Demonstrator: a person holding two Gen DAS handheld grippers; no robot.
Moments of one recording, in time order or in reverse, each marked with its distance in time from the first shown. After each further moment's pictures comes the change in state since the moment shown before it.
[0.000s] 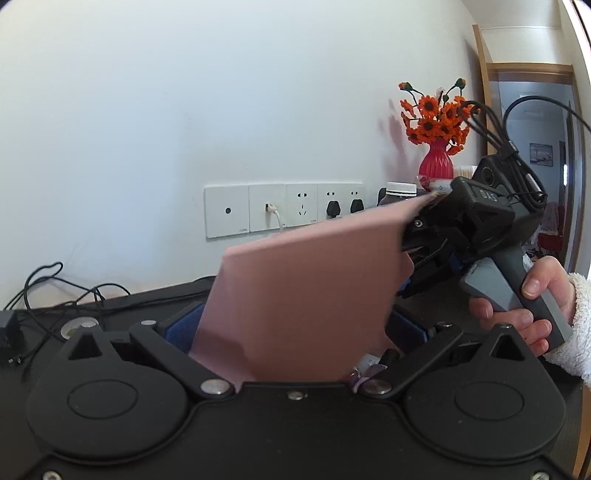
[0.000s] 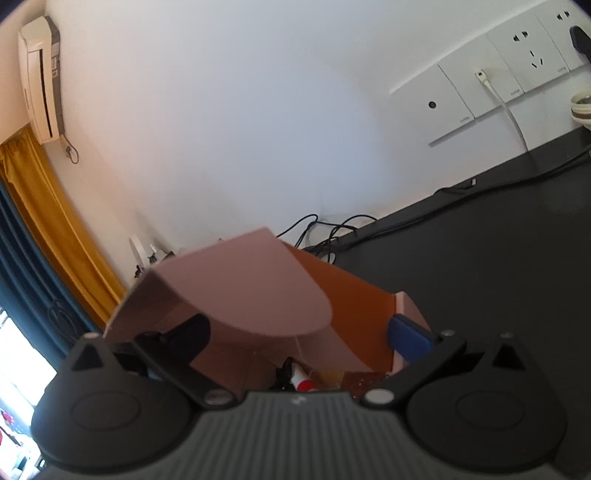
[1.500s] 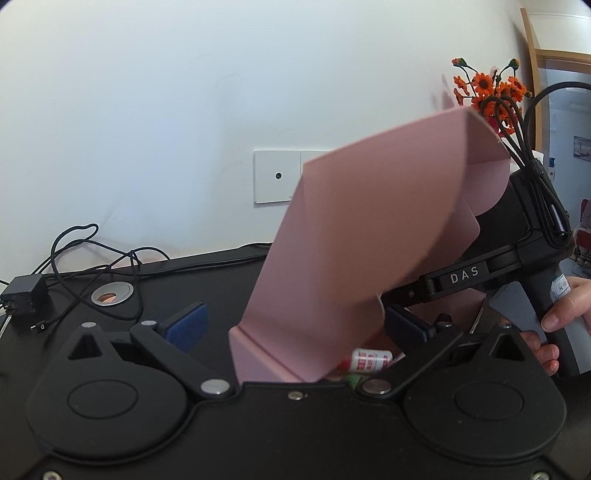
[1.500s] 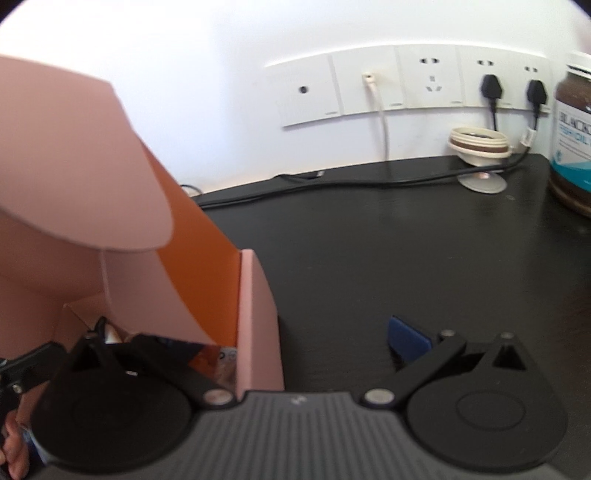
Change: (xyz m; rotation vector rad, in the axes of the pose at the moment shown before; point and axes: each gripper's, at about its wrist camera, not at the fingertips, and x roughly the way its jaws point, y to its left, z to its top) left arm 0.023 0.022 -0.006 -0.054 0.093 0.139; right arm 0.043 -0.008 -0.011 -0.133 0.025 -0.679
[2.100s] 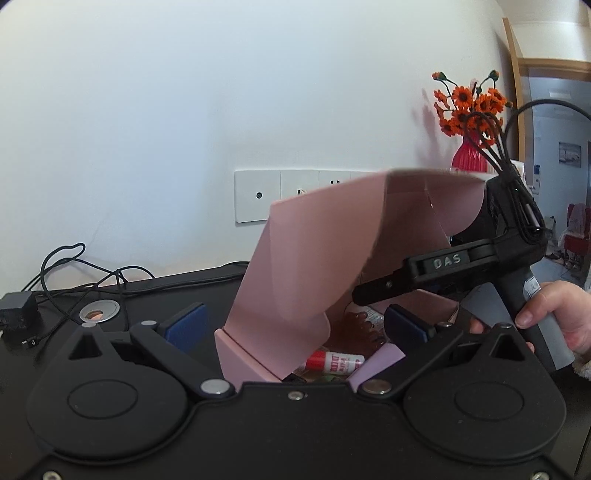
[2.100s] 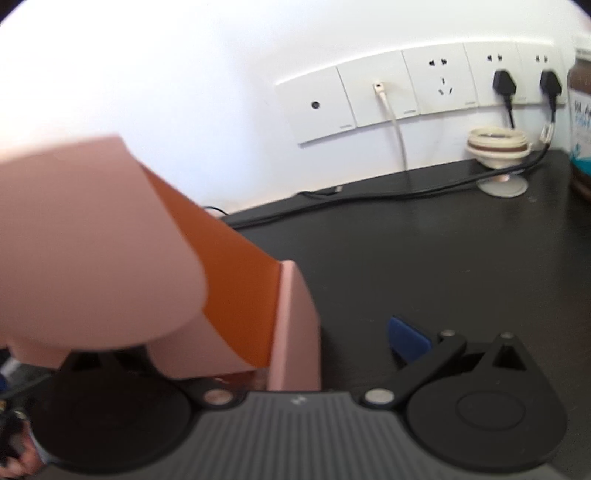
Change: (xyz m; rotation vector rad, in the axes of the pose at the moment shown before) left arm -0.011 -0.012 0.003 0.005 -0.055 -0.050; right arm -0.018 -0.022 -0.003 0.065 -0.041 0.199
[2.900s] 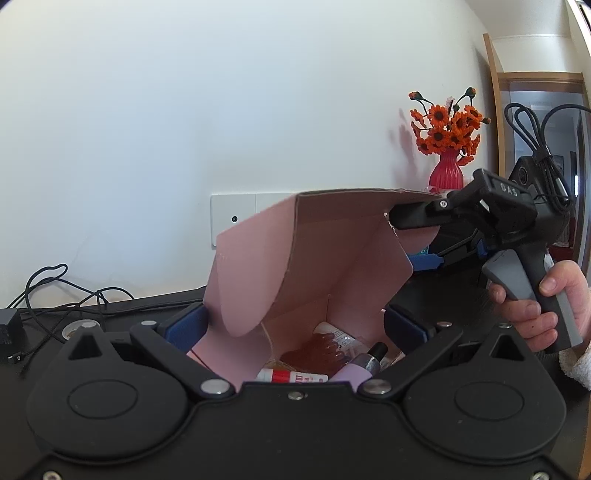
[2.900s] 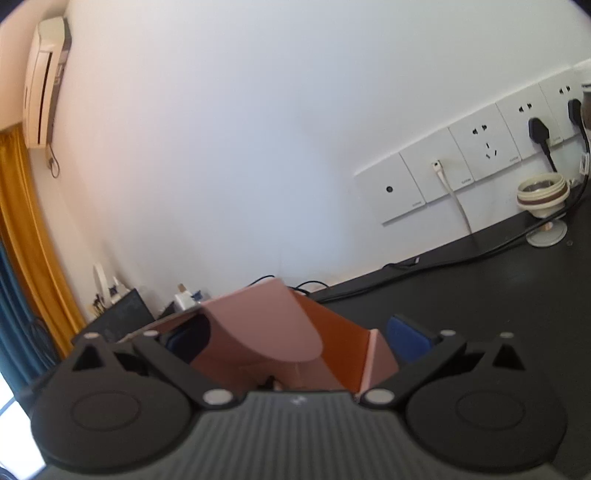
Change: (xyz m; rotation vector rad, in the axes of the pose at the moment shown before) left arm -0.012 -0.017 0.005 0.027 -0.074 -0.057; right arm -0.058 -0.025 0.029 0.054 -0.182 0.348
